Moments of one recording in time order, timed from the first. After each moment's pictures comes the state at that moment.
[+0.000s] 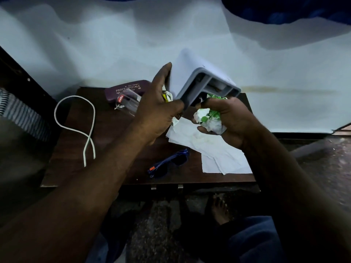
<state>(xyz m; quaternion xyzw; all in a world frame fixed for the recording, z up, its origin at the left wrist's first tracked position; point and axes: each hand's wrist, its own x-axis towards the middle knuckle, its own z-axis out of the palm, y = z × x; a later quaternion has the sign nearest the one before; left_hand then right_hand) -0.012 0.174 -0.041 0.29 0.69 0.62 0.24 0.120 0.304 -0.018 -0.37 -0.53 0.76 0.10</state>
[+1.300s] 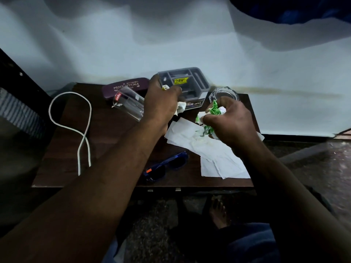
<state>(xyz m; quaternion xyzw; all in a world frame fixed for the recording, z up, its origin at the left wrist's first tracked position) -0.024 0.223 -0.063 0.10 0.70 0.67 0.24 0.124 0.313 -0.047 -0.44 -0.77 0.44 0.16</state>
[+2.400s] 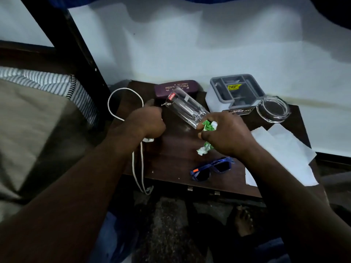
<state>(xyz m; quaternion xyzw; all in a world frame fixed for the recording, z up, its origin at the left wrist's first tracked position) -0.118 0.080 -0.086 0.31 0.92 0.08 0.22 0.049 0.242 -0.066 -0.27 -0.91 0.30 0.00</state>
